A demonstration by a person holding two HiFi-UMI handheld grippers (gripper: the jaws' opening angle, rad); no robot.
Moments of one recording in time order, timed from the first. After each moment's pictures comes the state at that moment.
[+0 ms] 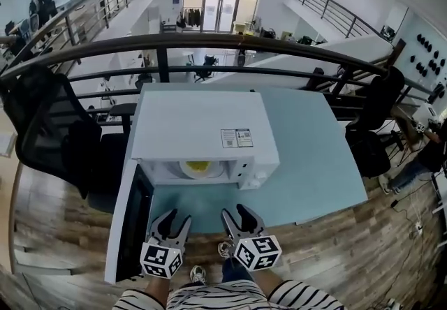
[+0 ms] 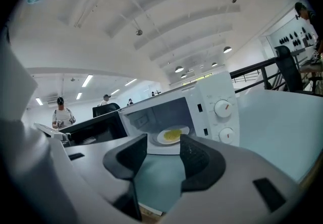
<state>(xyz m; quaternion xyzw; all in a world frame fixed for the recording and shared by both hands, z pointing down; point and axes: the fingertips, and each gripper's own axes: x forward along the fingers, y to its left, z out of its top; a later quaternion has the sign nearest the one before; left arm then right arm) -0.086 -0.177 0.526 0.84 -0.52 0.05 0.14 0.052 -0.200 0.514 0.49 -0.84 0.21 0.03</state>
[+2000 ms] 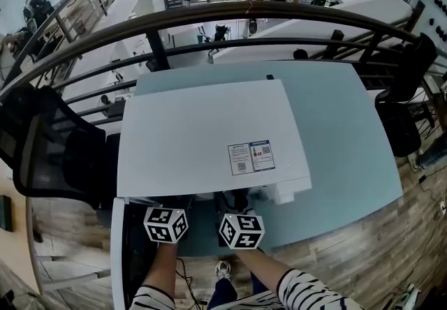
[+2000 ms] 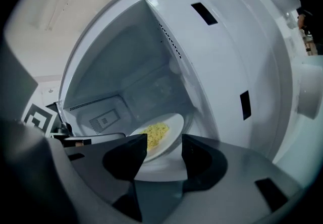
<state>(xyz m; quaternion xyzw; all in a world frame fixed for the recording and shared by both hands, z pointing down) -0.114 -0.379 0.604 0.81 -0.53 0.13 0.21 -0.001 -0.366 0.620 0.54 -0.79 0.30 0.01</state>
